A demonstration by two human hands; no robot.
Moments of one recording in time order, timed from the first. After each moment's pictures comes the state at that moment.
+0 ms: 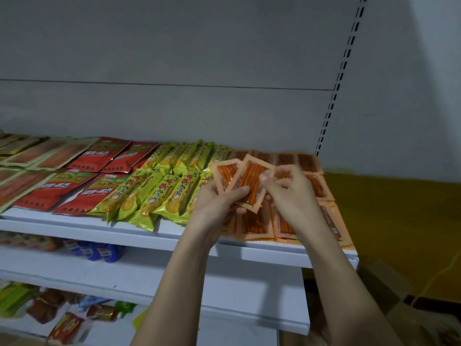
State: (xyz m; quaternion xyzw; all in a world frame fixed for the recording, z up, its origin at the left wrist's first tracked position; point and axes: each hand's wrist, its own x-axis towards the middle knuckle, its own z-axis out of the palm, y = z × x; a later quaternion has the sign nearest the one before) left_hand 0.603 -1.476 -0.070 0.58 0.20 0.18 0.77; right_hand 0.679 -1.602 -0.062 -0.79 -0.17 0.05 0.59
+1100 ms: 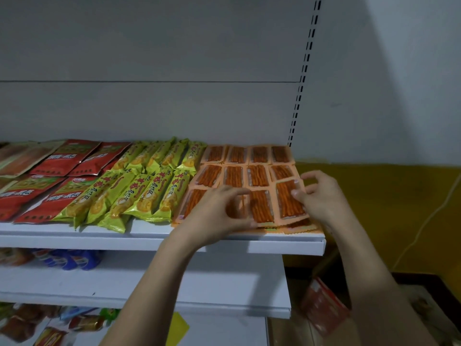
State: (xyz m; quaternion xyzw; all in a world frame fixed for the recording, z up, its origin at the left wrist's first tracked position) left_hand 0.609 -1.490 -0.083 0.95 0.02 0.05 0.32; right_hand 0.717 -1.691 -0.071 -0.87 -0.06 0.06 0.49
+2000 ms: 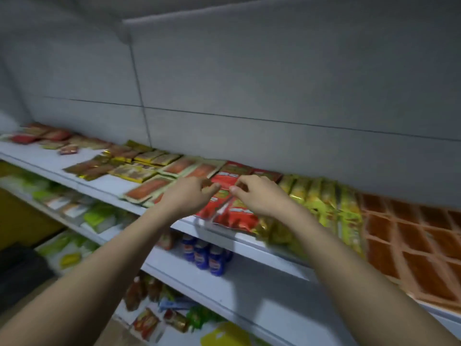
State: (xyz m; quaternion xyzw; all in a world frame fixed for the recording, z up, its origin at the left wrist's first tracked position) left_hand 0.408 -1.160 -0.021 0.93 0.33 0.13 0.12; right_hand 0.543 -1.297 -0.011 -0.81 -0.55 0.02 0.22
